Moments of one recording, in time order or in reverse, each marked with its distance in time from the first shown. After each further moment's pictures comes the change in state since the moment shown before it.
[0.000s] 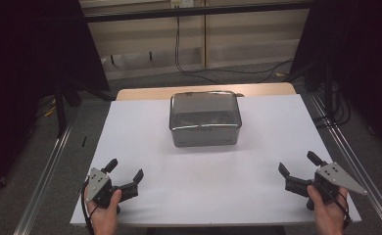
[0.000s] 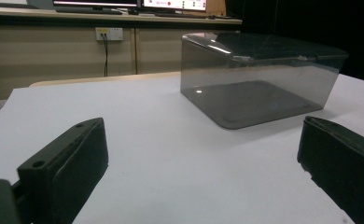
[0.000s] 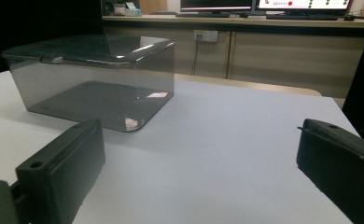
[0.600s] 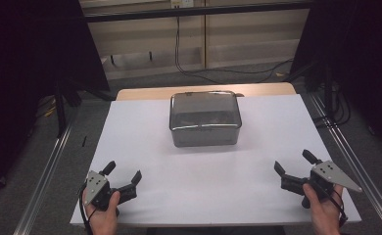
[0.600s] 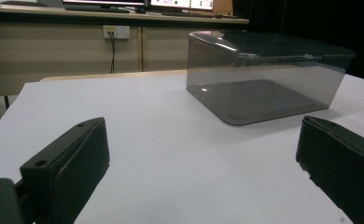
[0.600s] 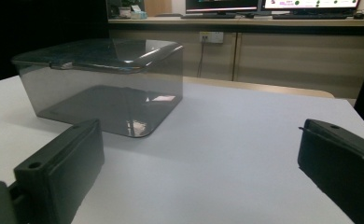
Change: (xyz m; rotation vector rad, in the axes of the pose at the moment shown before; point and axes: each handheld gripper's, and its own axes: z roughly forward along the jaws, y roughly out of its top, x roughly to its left) left arm 0.000 -0.004 -0.008 -0.004 0.024 -0.015; right arm 0.010 0.003 0.009 -0.004 0.024 0.011
